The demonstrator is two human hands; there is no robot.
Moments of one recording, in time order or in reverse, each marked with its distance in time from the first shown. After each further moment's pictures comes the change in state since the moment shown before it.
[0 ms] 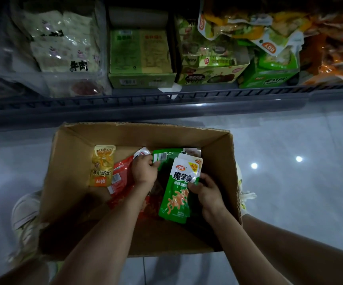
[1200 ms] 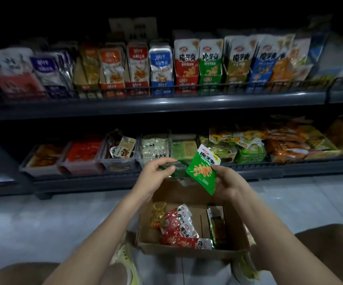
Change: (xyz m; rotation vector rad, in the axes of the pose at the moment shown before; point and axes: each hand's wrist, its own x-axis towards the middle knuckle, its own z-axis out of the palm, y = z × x) left_hand -0.219 0.126 -0.332 -0.698 -0.047 0.509; right_hand -0.274 -0.137 0.043 0.259 -0.361 -0.168
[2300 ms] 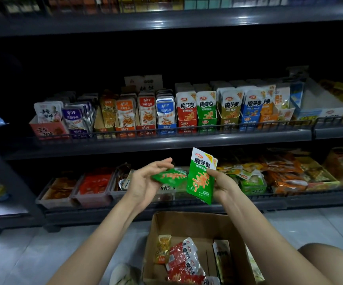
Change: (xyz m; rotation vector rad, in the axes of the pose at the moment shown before) left_hand -0.002 0.097 -0.022 -0.567 -0.084 -0.018; right_hand -0.037 -0.051 0.058 0.070 -0.071 -0.129
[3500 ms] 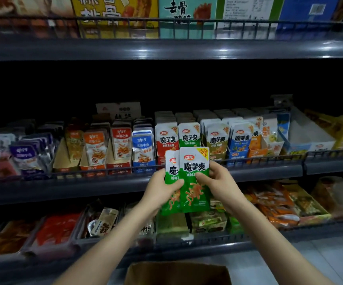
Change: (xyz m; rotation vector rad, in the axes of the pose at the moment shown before) left_hand 0.143 0.008 0.072 0.801 0.056 0.133; right_hand 0.038 -0.119 0.016 -0.659 -0.195 -0.663
